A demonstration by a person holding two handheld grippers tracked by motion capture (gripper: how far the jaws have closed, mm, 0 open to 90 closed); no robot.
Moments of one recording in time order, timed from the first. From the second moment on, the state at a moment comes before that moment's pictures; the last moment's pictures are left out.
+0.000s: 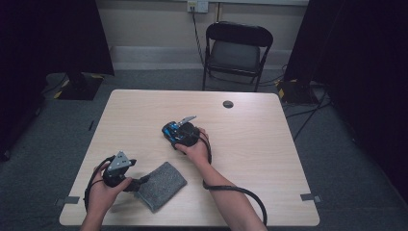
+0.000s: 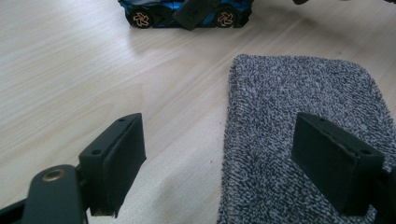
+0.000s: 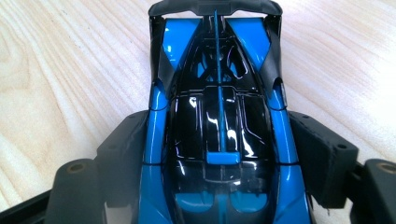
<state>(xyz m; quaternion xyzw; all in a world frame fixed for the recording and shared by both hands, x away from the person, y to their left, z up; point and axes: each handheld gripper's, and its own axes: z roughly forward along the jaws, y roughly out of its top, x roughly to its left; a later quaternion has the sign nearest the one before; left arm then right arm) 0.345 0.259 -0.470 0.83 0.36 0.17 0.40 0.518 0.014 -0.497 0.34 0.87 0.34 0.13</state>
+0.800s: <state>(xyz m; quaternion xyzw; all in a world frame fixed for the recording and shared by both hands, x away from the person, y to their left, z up) 0.345 0.261 -0.468 0.83 0.36 0.17 0.40 0.514 0.004 -0.484 0.32 0.88 0.33 0.14</state>
